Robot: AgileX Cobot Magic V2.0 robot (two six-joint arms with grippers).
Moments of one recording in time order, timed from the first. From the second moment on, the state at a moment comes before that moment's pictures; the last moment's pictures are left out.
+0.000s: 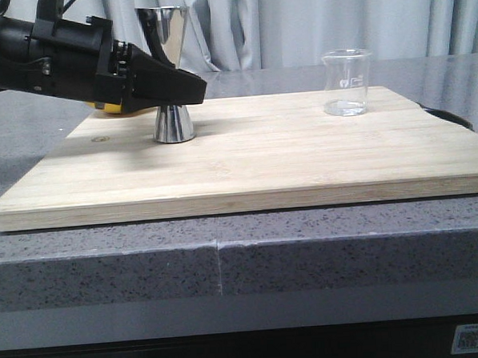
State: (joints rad) left arm -0.23 1.91 -1.16 -1.62 1.11 2.18; right arm 0.26 1.03 -0.60 -0.34 -0.27 0.16
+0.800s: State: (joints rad) left arm -0.23 1.92 -1.16 -1.63 1.13 2.18; right arm 0.26 1.03 -0.60 -0.34 -0.27 0.16
